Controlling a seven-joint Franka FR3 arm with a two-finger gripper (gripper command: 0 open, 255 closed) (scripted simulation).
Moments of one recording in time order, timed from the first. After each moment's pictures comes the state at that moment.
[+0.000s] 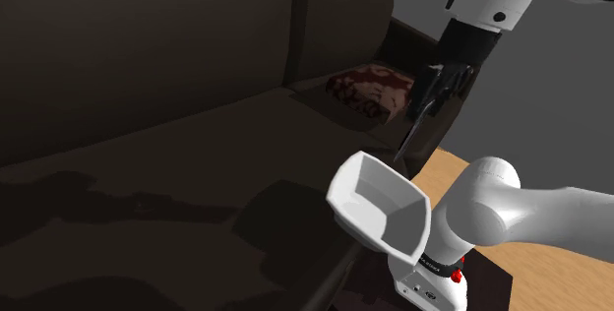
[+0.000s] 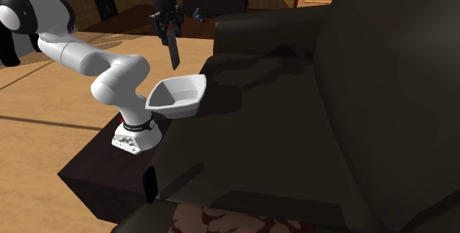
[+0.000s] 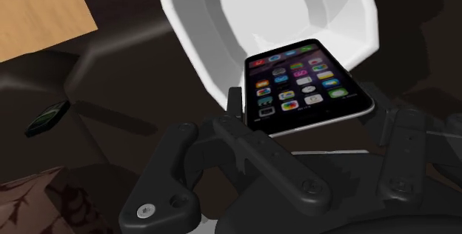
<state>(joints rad) 0.00 -1.14 0.18 -2.41 0.19 1.29 0.34</state>
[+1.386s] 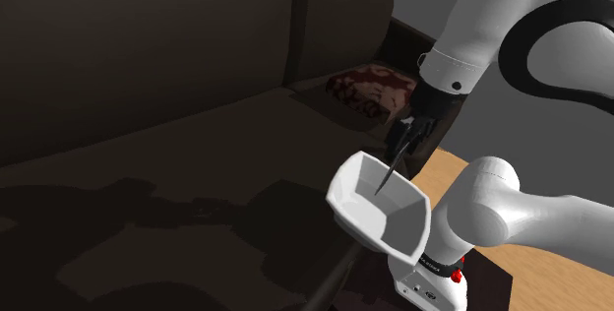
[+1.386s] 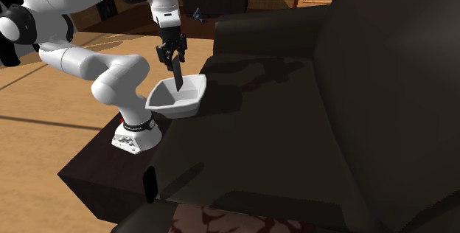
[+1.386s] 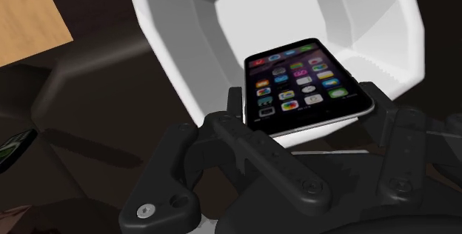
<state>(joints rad) 0.02 -1.28 0.23 -2.72 0.24 1.46 0.33</state>
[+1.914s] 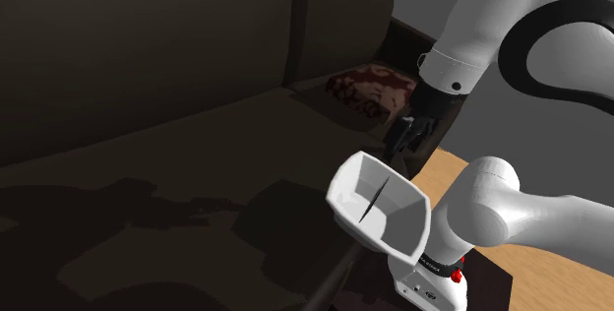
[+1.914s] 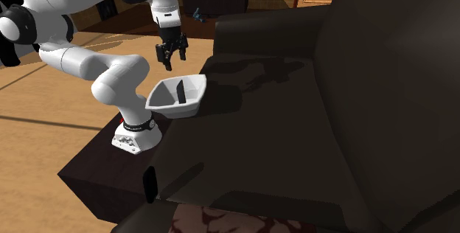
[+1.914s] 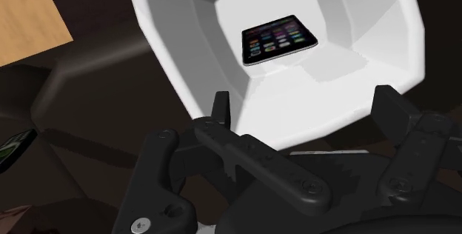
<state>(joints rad) 0.02 -1.28 0.24 -2.72 0.24 1.46 0.33</state>
